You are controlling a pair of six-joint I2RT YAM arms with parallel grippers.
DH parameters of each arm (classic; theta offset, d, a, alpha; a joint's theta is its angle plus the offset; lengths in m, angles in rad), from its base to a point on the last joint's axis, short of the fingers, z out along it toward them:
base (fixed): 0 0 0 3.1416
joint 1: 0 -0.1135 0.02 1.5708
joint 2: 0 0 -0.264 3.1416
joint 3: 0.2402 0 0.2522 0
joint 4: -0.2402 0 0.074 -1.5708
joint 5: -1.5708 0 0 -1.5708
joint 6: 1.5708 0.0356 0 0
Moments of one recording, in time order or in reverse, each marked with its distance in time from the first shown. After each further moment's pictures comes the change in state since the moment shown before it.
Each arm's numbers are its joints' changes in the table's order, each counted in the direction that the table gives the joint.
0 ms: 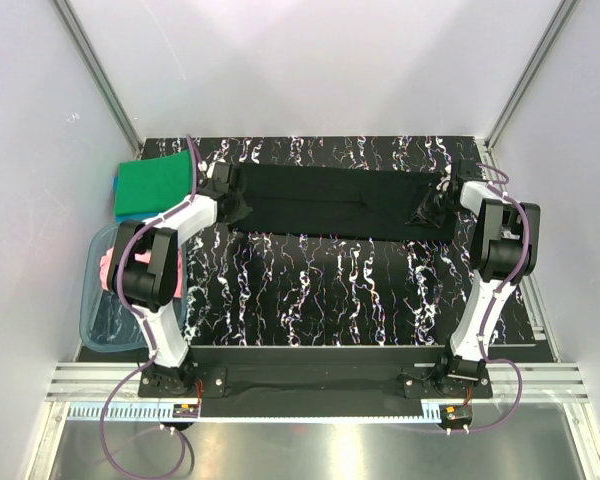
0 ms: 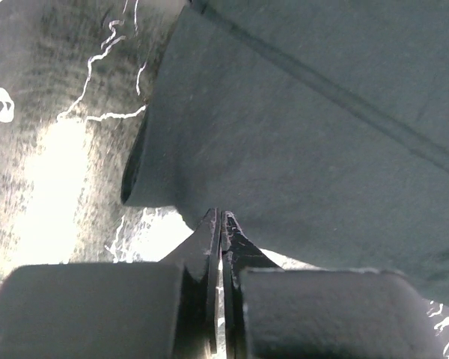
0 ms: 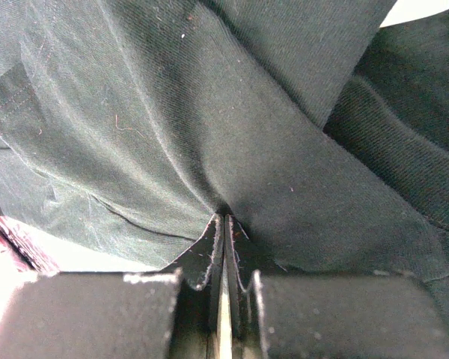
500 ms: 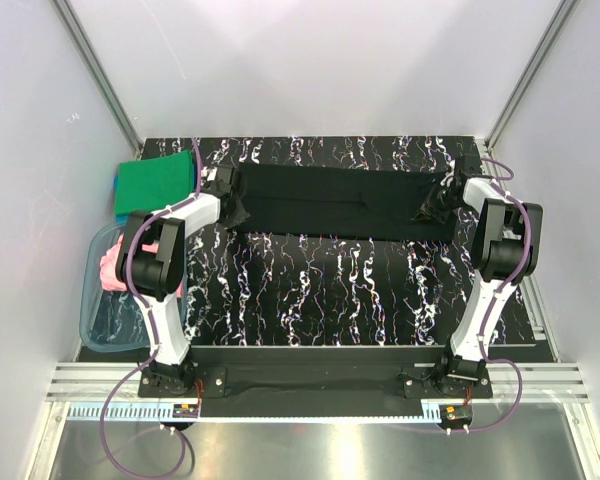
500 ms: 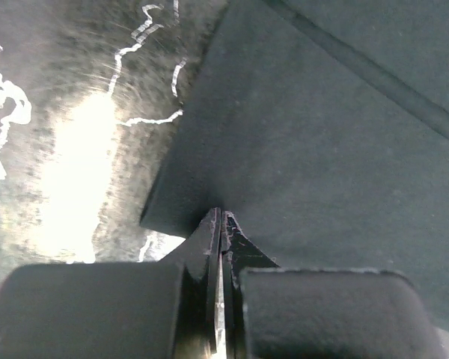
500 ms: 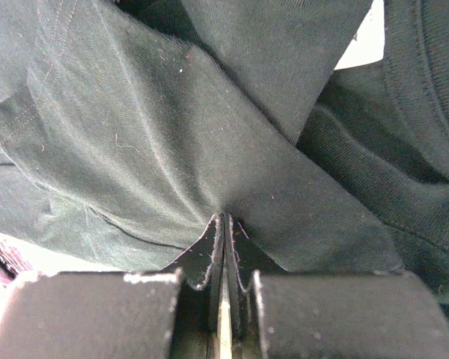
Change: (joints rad) left arm -0.016 0.100 0.041 -0.043 0.035 0.010; right arm 0.010 0.000 0.043 -0.023 -0.045 -0.023
